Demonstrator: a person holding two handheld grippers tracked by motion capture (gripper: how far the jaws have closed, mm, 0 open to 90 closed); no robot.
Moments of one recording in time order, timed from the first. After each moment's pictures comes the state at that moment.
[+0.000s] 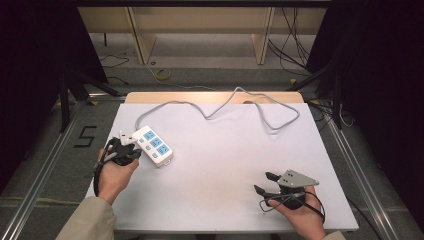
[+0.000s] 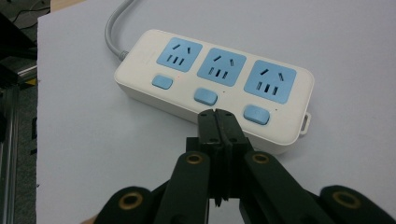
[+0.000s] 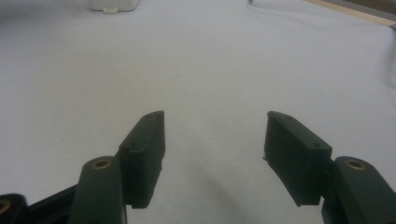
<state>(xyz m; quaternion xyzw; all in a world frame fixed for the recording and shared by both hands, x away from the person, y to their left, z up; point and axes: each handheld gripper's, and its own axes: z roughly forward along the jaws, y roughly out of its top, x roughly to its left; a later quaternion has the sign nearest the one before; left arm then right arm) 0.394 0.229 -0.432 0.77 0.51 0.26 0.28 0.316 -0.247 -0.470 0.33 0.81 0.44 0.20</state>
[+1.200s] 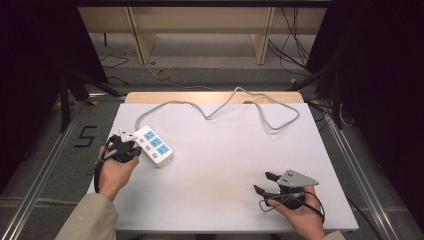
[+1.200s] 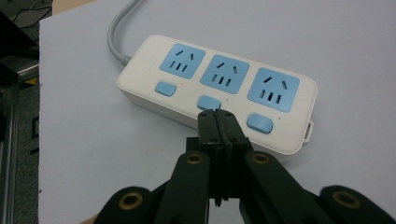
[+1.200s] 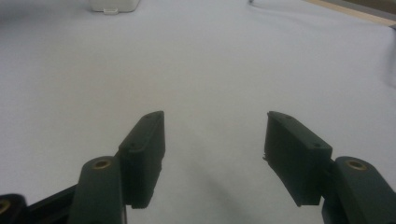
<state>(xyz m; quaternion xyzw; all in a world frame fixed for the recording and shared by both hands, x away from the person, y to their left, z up) 0.401 0.230 -0.428 0.76 0.52 0.26 0.28 0.316 -0.246 -0.470 0.33 0.81 0.44 0.20</state>
